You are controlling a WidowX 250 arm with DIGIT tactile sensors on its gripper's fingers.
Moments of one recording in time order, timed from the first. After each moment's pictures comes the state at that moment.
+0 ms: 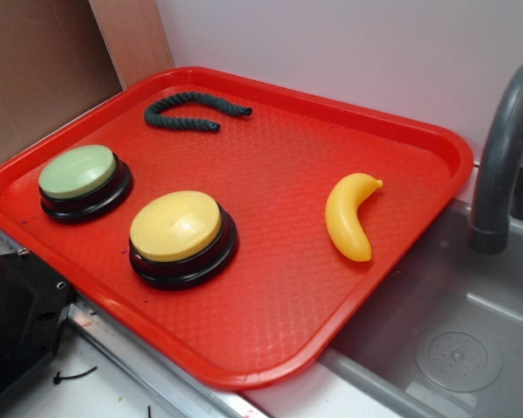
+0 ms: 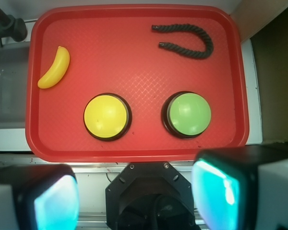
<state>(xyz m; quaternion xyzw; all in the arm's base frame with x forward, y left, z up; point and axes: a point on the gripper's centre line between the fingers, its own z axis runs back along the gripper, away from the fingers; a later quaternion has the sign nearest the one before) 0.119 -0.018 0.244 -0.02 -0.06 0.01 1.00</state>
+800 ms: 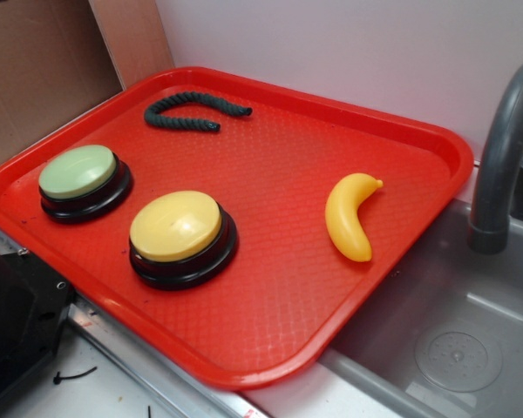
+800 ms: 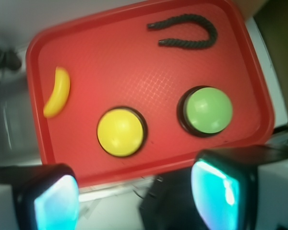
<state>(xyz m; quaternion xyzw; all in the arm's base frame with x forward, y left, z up) 0.151 -0.038 0.223 -0.07 -0.06 0.16 0.98</state>
